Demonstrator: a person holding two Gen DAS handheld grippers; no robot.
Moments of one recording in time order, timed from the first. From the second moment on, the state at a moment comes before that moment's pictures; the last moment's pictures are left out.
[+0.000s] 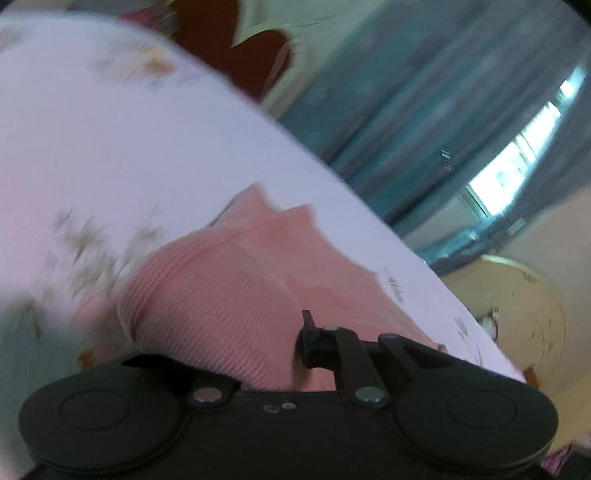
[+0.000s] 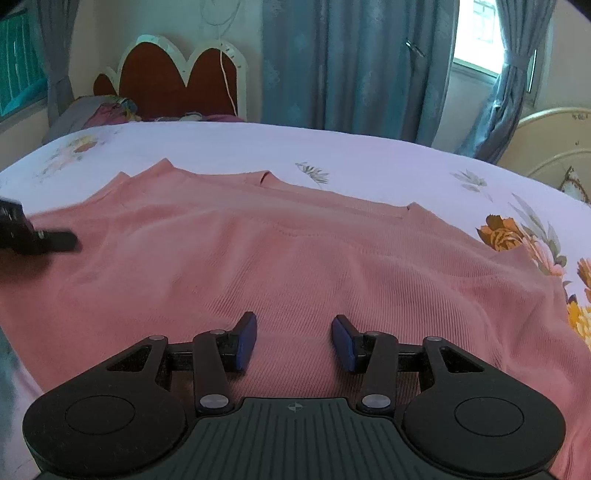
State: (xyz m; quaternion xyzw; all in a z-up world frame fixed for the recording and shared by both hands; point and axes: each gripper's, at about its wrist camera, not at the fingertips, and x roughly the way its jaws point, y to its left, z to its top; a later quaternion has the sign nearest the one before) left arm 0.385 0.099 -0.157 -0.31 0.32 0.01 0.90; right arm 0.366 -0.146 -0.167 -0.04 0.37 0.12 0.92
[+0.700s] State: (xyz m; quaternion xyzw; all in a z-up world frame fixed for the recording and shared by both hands) left arm 0.357 -0.195 -0.144 0.05 0.35 -0.34 0.87; right arm 0.278 -0.358 -0.129 0.15 0.34 -0.04 0.93
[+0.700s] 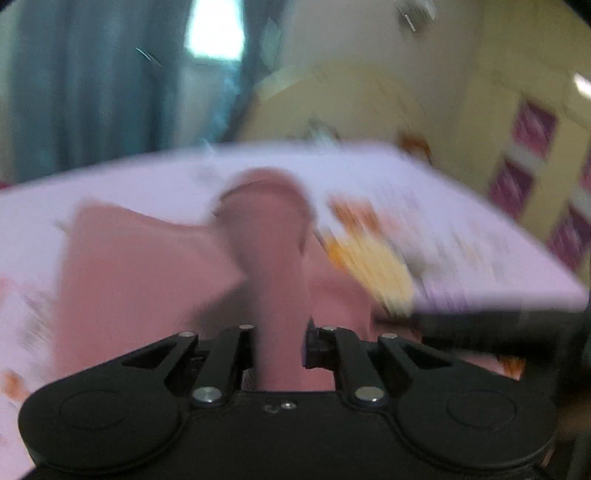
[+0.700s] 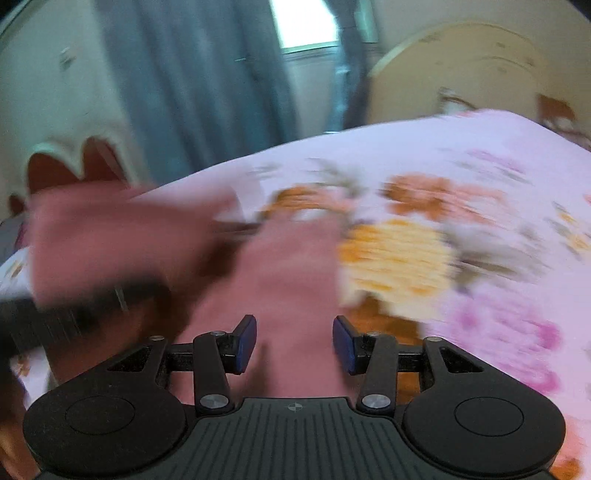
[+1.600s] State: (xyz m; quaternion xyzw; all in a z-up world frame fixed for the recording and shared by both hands) left arm 0.360 -0.093 -0.126 0.02 0.35 -0.22 0.91; right arm 0.350 -0.342 -0.151 0.22 0.38 0.08 0.89
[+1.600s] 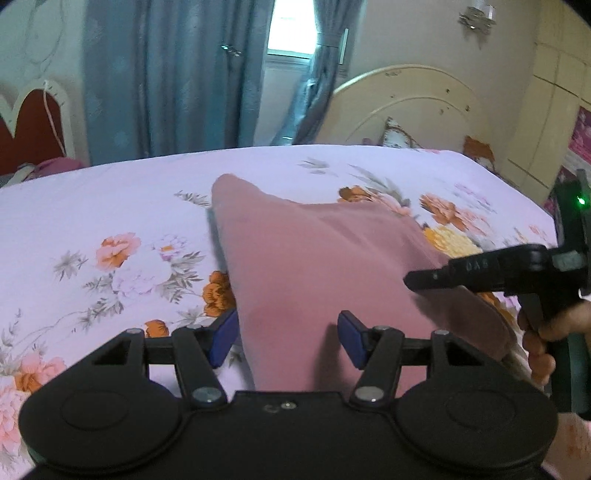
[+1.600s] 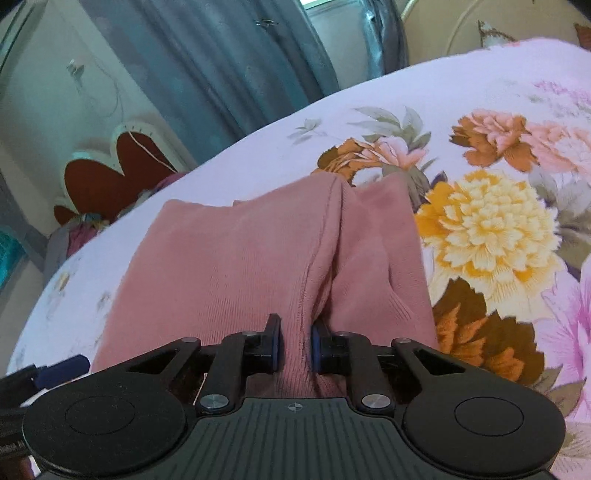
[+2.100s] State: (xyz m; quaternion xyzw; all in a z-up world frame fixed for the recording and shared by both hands) left arm 0.377 -0.118 -0.146 0.02 0.37 -0.21 0.90; right arm 0.319 -0.385 -0.138 0.22 0.37 0.03 0.90
